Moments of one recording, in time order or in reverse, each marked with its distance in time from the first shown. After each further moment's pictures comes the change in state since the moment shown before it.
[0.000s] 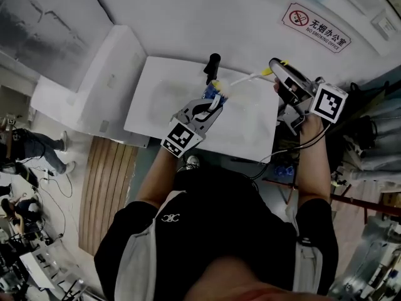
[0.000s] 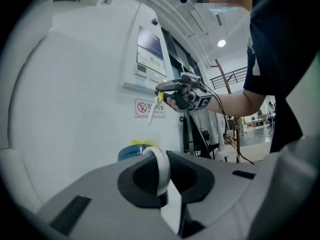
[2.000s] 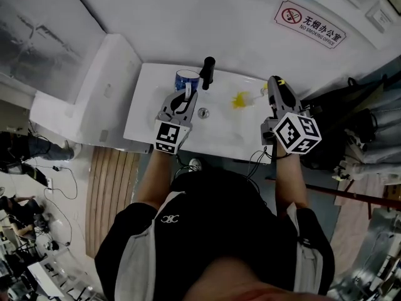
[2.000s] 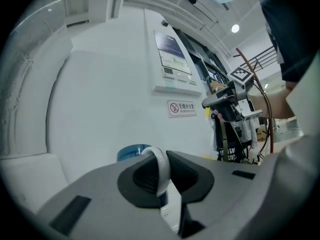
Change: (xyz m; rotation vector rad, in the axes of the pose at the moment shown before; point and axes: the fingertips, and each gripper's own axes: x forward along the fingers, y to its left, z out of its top) left arm -0.027 0.088 -0.005 0.004 -0.008 0.341; right arm -0.046 -0.047 -0.043 -0.245 -0.263 -0.600
